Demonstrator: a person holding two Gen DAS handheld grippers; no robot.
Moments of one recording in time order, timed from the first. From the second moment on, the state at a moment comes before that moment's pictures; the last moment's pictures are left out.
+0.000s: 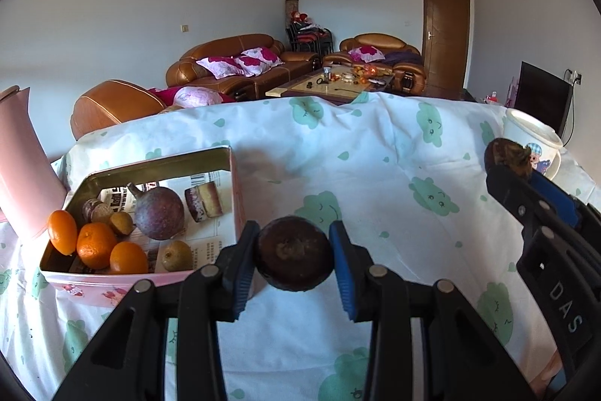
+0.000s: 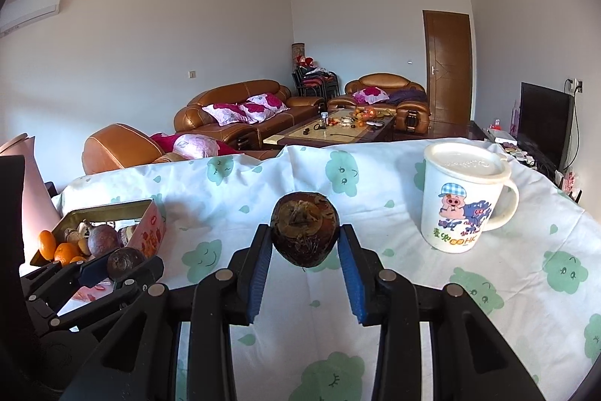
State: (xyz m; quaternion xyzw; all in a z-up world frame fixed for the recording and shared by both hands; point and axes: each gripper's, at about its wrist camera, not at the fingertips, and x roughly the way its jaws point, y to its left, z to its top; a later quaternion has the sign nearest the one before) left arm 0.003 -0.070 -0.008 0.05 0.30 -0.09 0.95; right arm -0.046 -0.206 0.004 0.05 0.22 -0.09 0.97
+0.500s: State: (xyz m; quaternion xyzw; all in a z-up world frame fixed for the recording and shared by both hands) left arm -0.012 -0.014 0.006 0.05 0.26 -0.08 0.96; right arm -0.056 -0.148 0.001 0.06 0.22 -0.06 0.97
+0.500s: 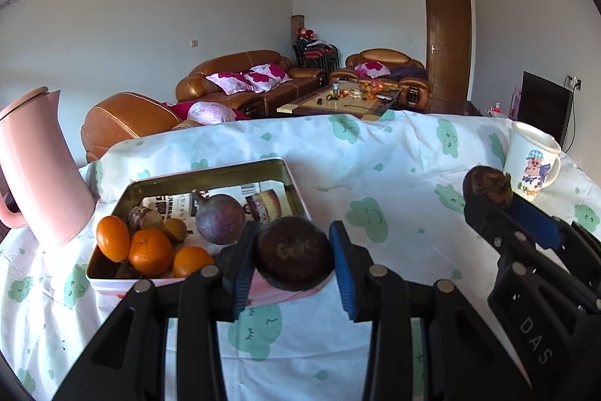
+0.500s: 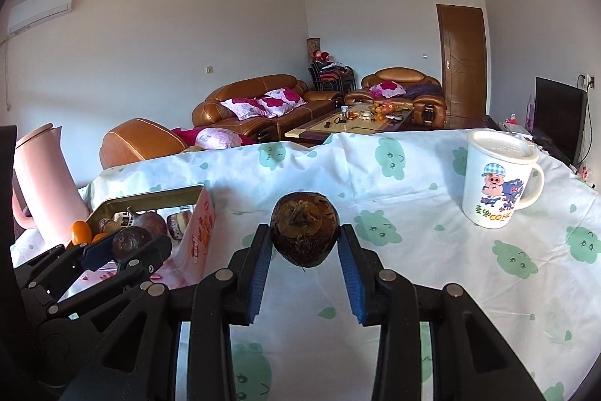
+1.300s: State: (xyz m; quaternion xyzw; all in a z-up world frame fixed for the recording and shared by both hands) left arm 0.027 0.092 0.017 0.00 0.25 0.00 0.97; right arm -0.014 -0.037 0.015 0.05 0.20 0.02 0.98
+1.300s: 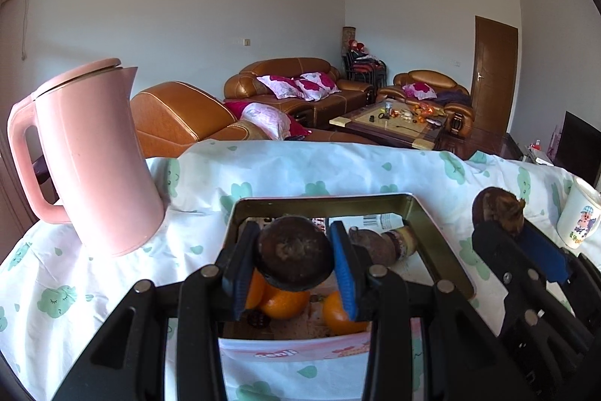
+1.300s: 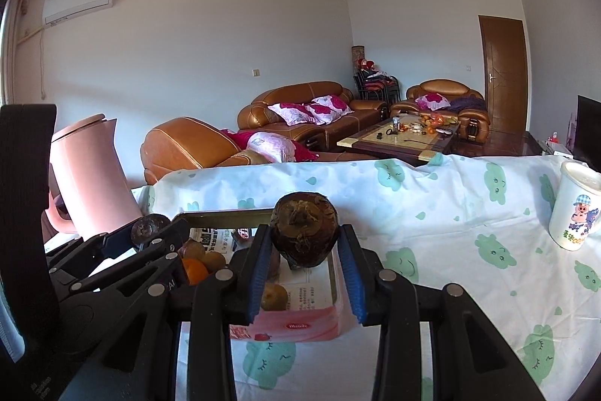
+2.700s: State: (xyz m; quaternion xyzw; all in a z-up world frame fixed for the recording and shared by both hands) left arm 0.080 0.107 -0.013 0.02 0.30 0.02 0.95; right arm 0.098 -0.020 -0.025 0.06 0.33 0.10 0.94
